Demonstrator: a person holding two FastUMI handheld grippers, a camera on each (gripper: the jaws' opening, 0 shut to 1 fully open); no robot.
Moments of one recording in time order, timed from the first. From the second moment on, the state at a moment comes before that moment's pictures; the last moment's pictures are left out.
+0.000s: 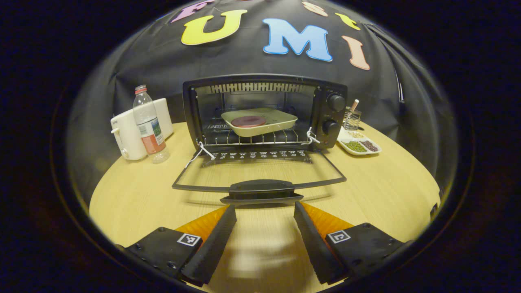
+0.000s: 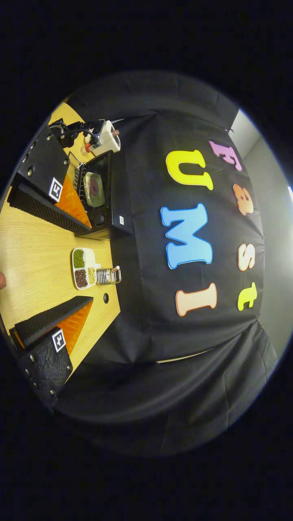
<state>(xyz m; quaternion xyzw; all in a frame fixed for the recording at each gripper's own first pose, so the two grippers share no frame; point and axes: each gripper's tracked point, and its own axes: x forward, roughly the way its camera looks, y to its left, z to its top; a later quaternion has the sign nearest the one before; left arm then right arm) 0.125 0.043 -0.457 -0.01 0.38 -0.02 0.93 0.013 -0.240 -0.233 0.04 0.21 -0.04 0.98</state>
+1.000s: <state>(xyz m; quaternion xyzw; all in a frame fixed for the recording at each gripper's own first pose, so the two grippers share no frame) 0.142 0.050 -0.429 0.01 0.34 -0.01 0.94 0.025 -0.243 -0.232 0.04 0.22 -0.03 0.98</state>
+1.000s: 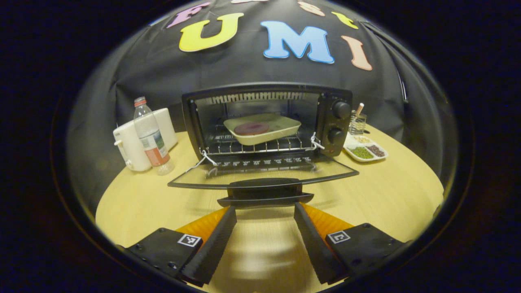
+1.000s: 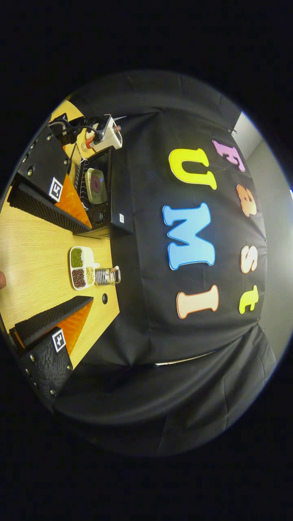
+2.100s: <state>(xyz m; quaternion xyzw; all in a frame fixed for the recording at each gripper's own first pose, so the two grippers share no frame) 0.208 0.024 -0.215 0.01 0.14 -0.03 0.99 0.017 -0.268 -0.181 0.04 0.18 -0.04 0.98</state>
